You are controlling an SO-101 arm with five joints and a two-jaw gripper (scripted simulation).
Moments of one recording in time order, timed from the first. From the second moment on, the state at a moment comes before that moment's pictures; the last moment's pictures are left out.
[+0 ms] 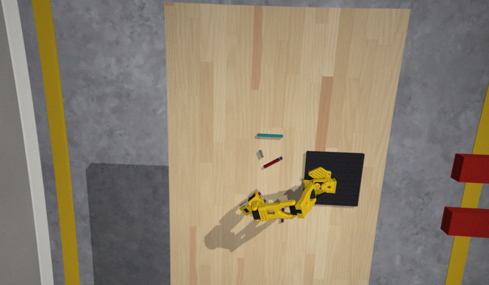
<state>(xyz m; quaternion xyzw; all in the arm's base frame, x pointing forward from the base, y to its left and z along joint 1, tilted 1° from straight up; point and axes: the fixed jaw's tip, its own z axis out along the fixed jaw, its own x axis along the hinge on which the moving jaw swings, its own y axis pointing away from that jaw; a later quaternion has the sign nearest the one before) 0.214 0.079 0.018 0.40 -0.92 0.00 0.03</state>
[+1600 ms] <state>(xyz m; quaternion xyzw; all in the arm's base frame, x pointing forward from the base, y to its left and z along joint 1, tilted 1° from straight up) 0.208 -0.021 0.017 0.28 -0.96 -0.01 0.02</state>
